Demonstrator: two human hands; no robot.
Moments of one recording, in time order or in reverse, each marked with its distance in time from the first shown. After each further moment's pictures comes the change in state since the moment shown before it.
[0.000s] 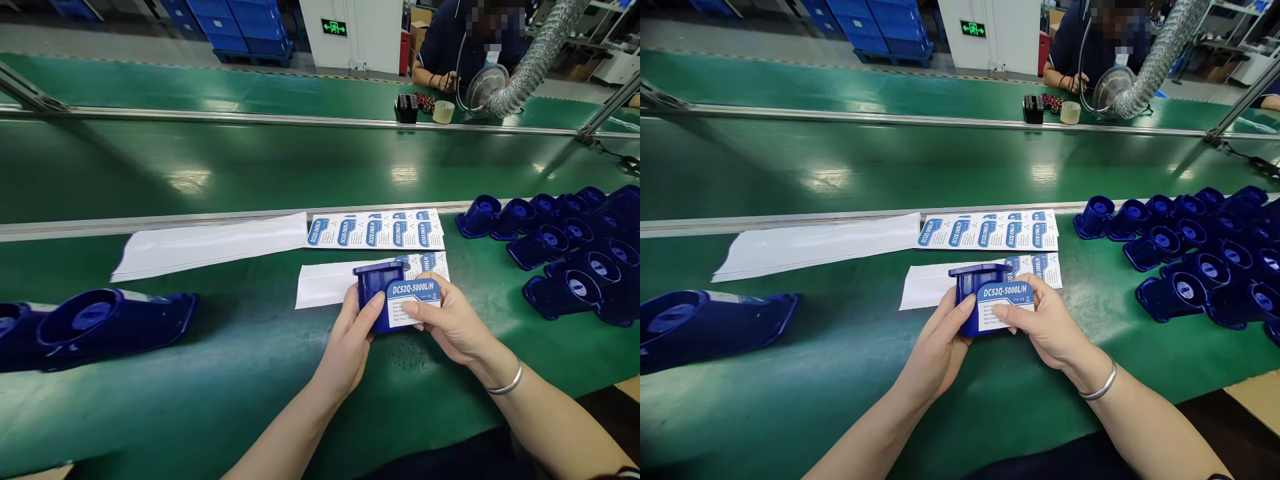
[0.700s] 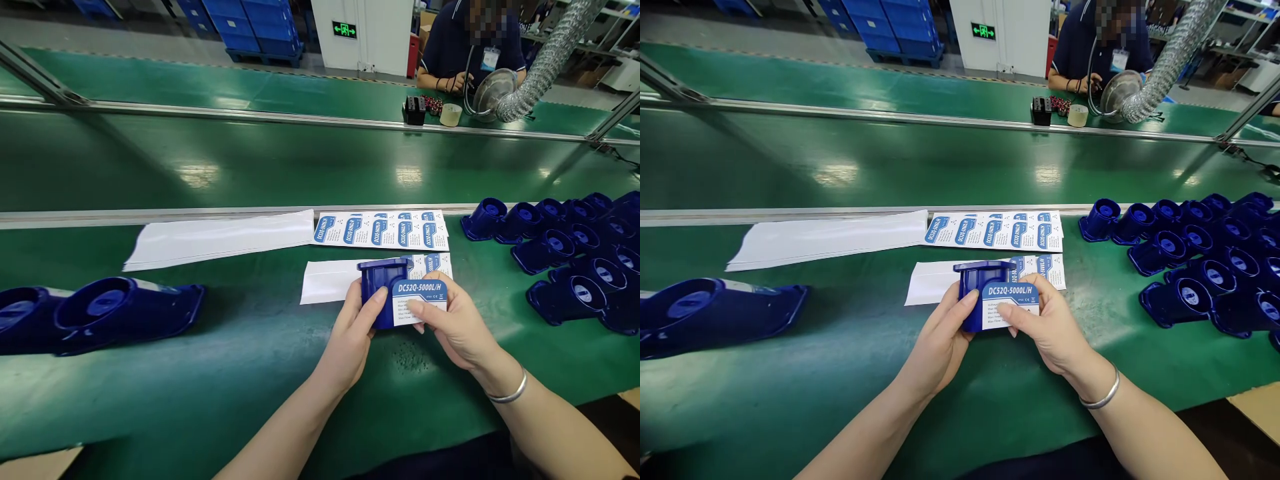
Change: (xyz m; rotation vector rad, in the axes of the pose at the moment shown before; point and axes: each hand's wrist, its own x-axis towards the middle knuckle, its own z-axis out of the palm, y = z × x) left_hand 0.000 0.002 0.000 -0.017 -0.009 0.047; right_hand -0.005 0.001 0.005 -0.099 0.024 -0.067
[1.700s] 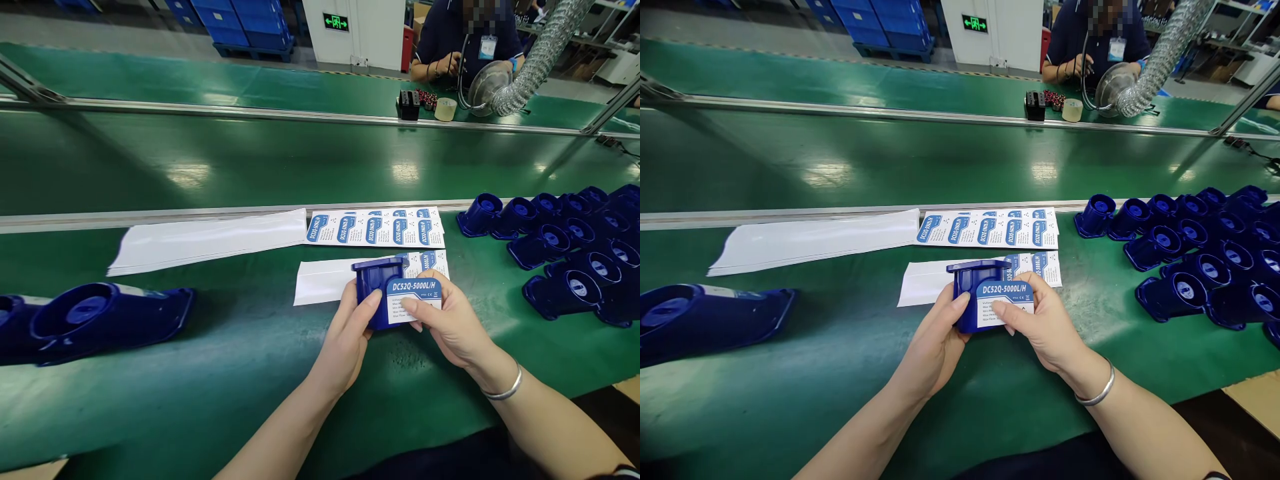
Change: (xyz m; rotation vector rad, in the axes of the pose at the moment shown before) left_hand -0.004 0.003 0.005 -0.003 0.022 -0.028; right_hand 0.001 -0.001 0.002 -0.018 0.039 0.020
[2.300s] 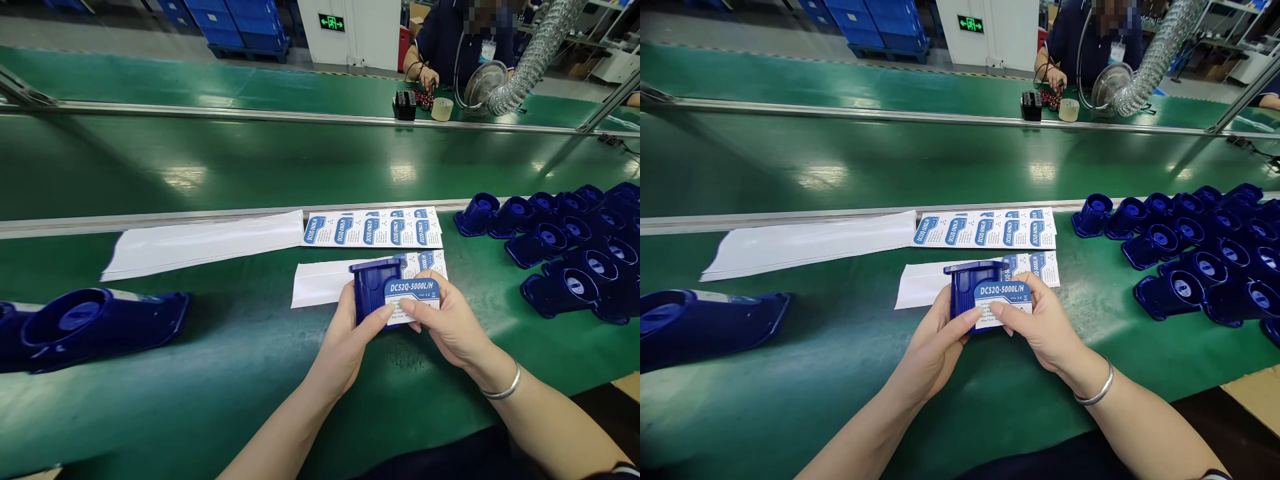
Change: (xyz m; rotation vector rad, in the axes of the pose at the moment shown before) left_hand 0.004 -0.004 -0.007 0.061 -0.053 0.041; right_hand 0.001 0.002 -0.001 0.021 -0.003 -0.007
